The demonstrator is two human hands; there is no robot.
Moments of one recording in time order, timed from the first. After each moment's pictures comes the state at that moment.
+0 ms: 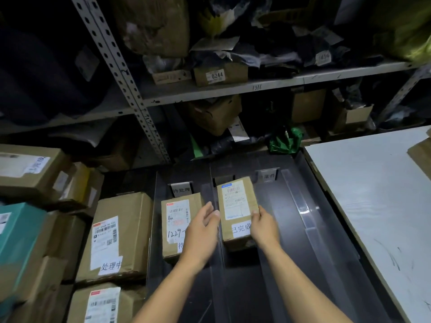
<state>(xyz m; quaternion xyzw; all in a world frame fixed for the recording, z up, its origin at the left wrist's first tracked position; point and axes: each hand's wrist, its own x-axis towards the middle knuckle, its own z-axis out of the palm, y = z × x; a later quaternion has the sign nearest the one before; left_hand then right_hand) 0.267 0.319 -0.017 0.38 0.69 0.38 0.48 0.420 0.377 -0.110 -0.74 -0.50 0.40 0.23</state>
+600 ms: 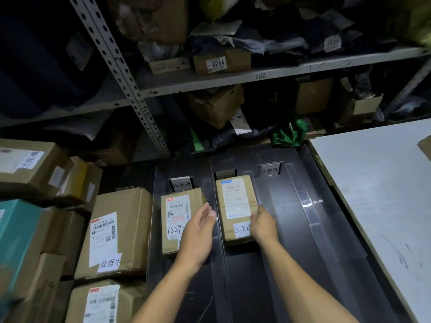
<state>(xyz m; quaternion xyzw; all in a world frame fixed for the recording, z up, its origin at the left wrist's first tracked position) 0.257 0.317 -0.033 0.38 0.70 0.37 0.49 0.414 0.385 -0.131 -0.76 -0.48 0.40 0.15</state>
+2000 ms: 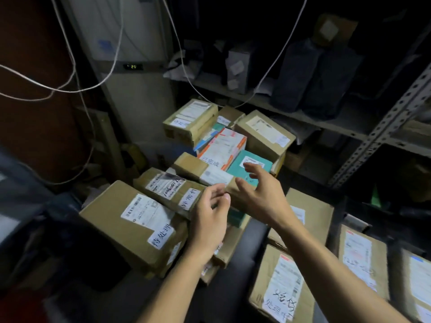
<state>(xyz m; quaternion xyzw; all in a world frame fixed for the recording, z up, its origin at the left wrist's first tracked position) -0.120 0.051 0.073 0.22 0.70 0.65 0.20 -0.058 0.179 0.101 -0.32 -0.85 0.36 0.20</state>
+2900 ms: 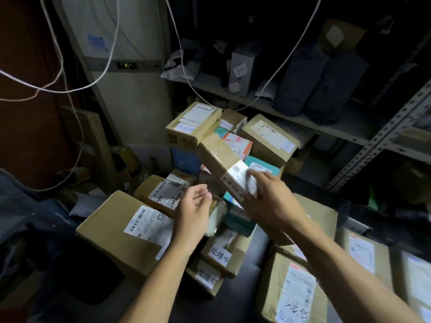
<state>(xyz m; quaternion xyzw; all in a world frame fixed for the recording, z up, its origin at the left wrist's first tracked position) -0.203 0.034 0.056 0.19 0.73 0.62 0.22 -0.079 0.187 0.098 -0.28 -0.92 0.23 0.12</state>
